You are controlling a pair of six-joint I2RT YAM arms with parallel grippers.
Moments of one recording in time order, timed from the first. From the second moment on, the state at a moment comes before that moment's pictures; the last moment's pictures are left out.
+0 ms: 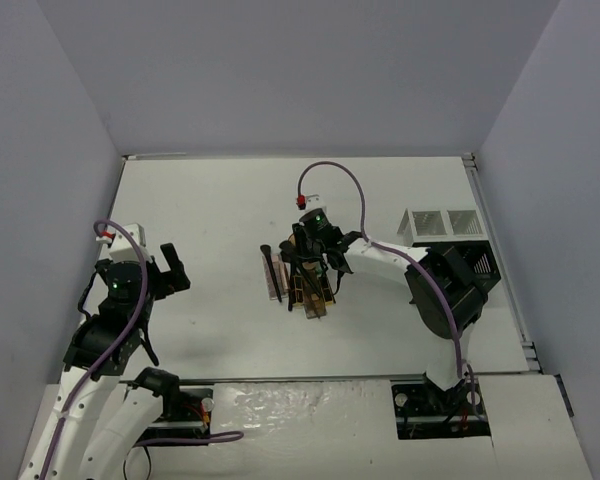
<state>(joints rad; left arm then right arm) -0.28 0.57 0.81 -0.70 -0.37 -0.33 0.70 1.86 1.13 -0.05 0.19 0.34</state>
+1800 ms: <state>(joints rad) -0.27 0.58 0.80 -0.70 -0.35 -0.33 0.10 0.85 0.75 -0.31 0.65 0.42</state>
